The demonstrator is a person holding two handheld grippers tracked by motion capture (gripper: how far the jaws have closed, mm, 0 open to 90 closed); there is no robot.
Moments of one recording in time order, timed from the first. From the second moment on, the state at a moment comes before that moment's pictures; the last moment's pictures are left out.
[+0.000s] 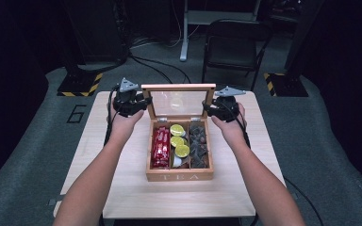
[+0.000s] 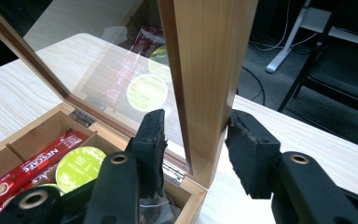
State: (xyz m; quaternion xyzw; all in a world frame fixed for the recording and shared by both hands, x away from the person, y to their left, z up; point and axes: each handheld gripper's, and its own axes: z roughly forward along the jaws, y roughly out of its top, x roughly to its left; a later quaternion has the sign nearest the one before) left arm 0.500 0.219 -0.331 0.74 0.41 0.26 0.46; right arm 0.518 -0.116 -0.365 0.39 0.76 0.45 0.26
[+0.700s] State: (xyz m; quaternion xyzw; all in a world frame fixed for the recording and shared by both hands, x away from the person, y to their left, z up) left arm 0.512 0.218 -0.331 0.73 0.43 0.26 0.46; right arm 0.533 -0.110 -0.381 0.42 0.76 0.43 0.25
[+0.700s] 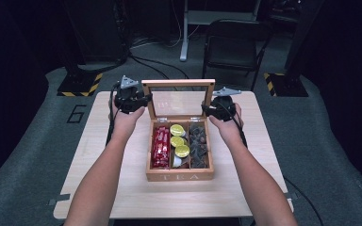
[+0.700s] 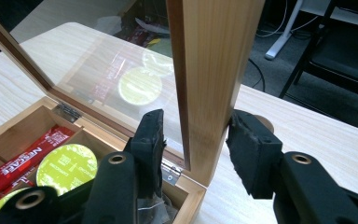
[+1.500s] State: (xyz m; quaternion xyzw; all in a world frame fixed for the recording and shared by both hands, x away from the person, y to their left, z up) left arm 0.521 0.214 -0.333 0.72 0.45 0.27 0.46; right arm 0.545 -0.105 -0.398 0.43 0.76 0.42 0.25
